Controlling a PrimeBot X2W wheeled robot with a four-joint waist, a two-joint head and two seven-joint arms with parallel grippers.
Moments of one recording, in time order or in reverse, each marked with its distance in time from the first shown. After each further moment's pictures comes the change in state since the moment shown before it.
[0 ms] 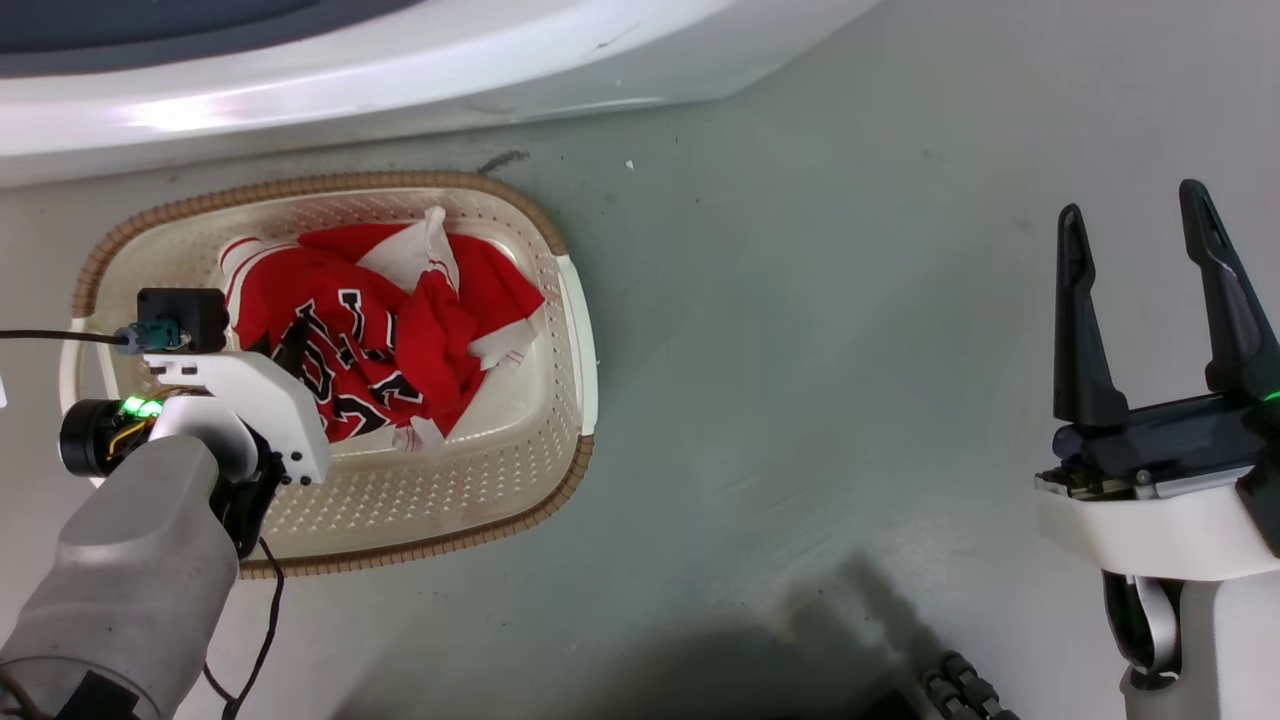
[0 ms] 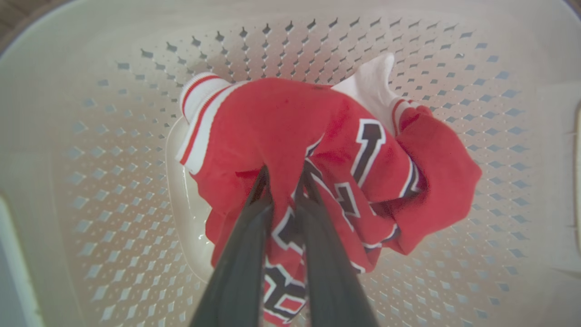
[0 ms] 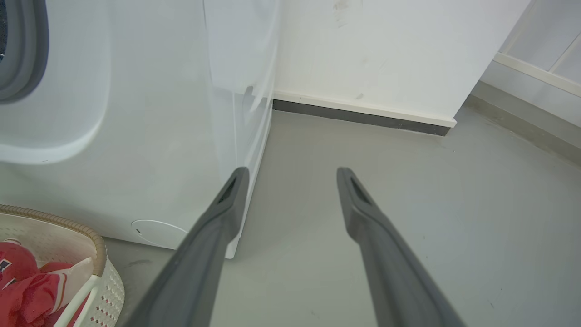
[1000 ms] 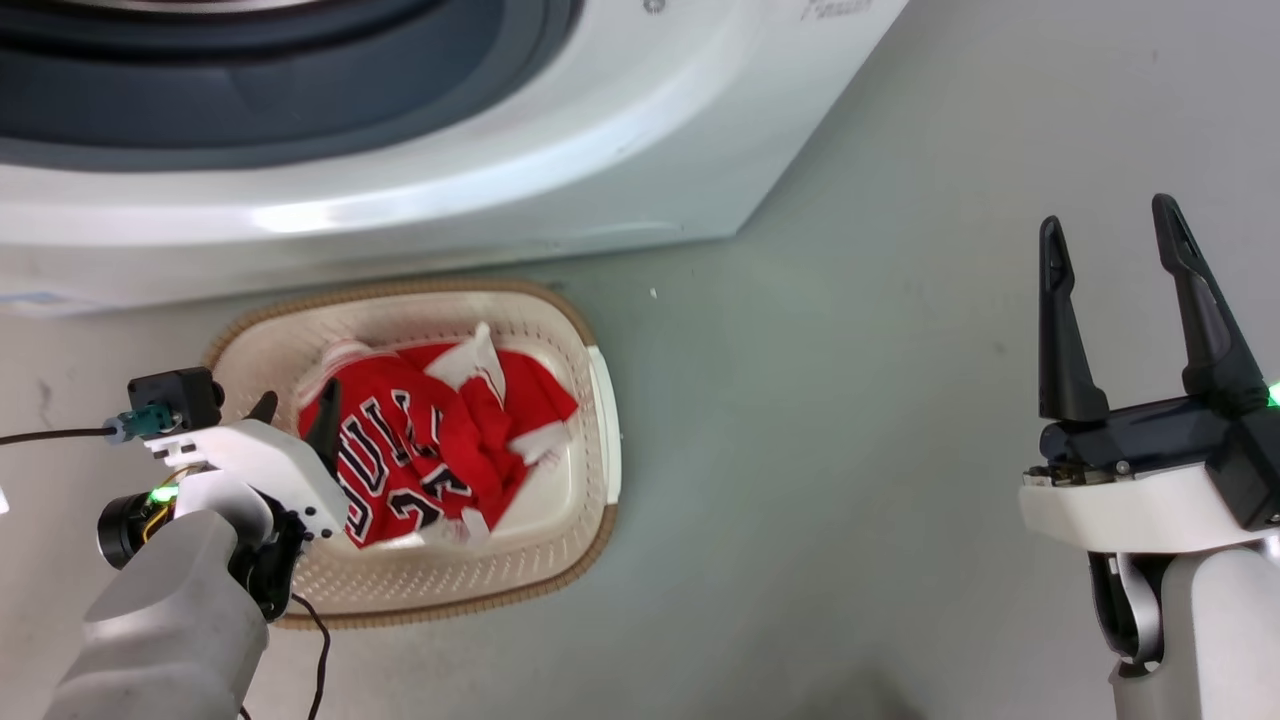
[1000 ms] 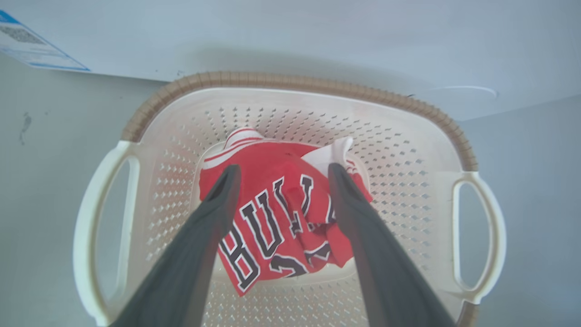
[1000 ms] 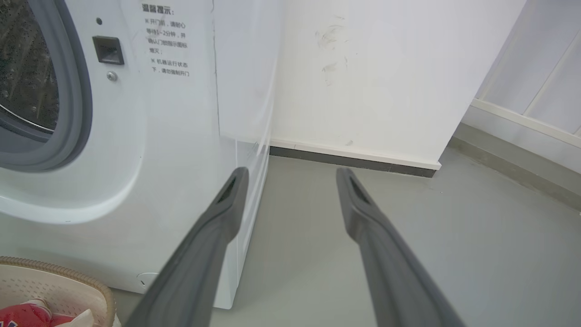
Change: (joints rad) left arm 0.116 -0.052 0.125 0.019 -0.104 -0.013 -0.046; right arm -0.023 0.000 -0.005 0.094 -0.003 0.000 0.000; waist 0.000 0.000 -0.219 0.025
